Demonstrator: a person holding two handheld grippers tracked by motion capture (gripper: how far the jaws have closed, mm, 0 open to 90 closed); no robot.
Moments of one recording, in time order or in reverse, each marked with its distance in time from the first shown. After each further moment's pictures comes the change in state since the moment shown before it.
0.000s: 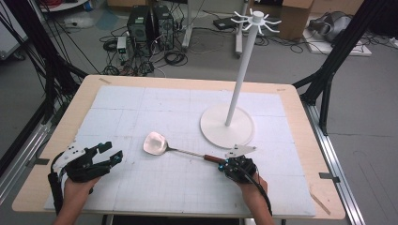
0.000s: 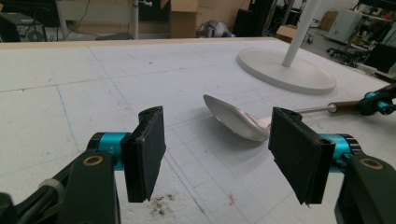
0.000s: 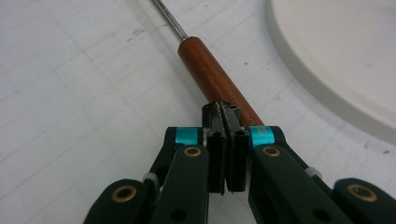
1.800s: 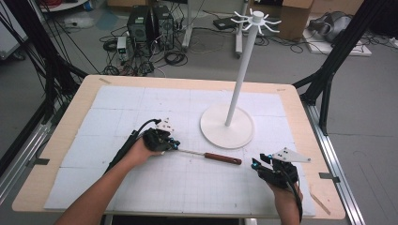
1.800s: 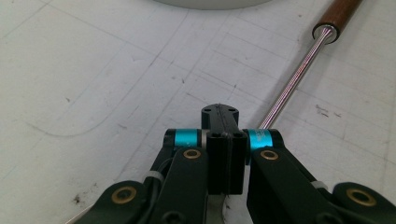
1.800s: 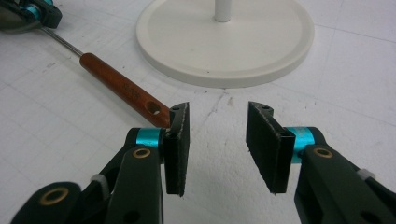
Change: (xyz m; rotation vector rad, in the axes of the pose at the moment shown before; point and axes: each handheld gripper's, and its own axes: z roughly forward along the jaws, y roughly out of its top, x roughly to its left) left arm -0.061 0.036 0.198 0.582 -0.344 0.320; right arm -0.049 -0.052 -0.079 -0.197 -0.200 0.206
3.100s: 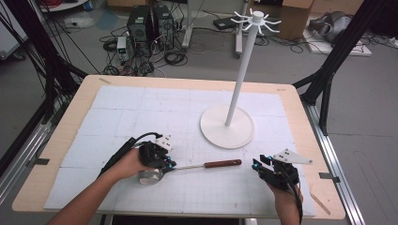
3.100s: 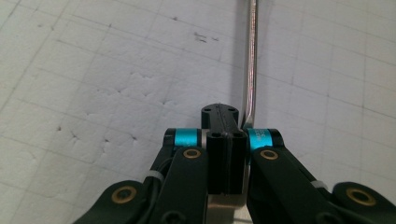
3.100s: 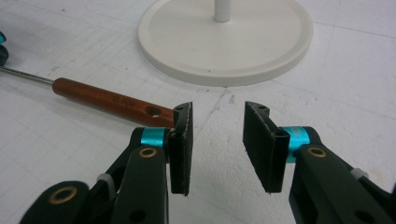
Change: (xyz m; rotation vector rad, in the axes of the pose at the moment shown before) left arm -0.040 -0.011 -0.020 0.163 -0.184 0.137; right arm 0.002 -0.002 -0.004 -0.004 0.001 0.029
